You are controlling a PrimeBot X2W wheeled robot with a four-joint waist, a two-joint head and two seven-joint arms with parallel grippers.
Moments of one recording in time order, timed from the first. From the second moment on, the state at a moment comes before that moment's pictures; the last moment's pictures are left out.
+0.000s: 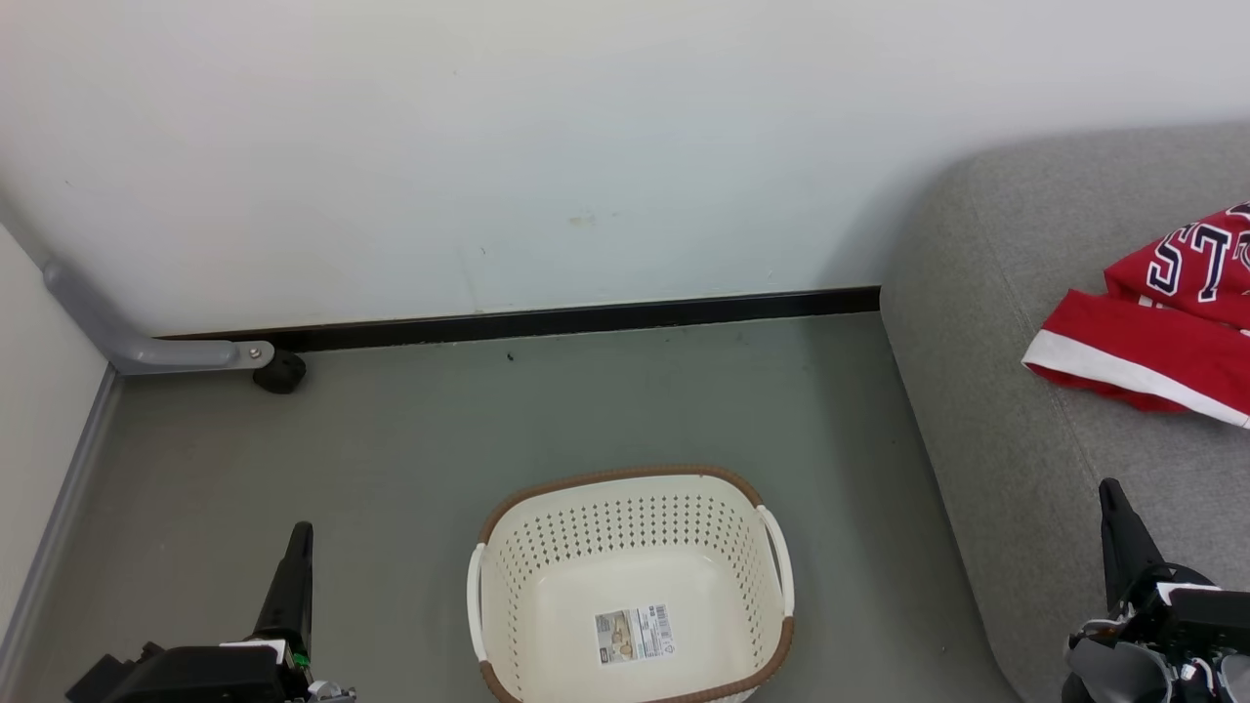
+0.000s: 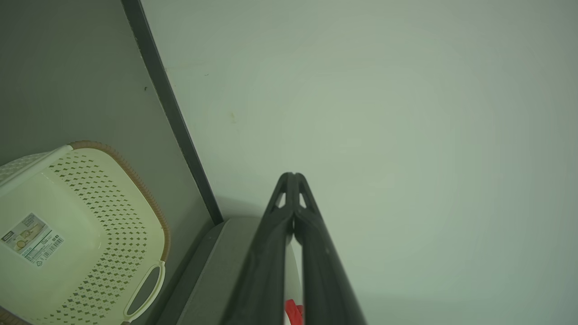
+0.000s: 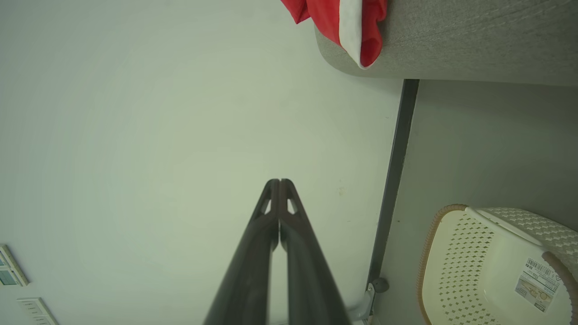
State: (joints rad) left arm -0.08 0.04 0.09 0.30 -1.58 -0.12 0.11; right arm -0.10 -0.04 -0.14 0.30 1.59 0.12 0.11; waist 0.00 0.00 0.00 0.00
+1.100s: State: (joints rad) left arm -0.08 0.04 0.09 0.30 -1.58 -0.12 0.11; right arm -0.10 -0.04 -0.14 0.30 1.59 0.12 0.11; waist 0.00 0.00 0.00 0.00
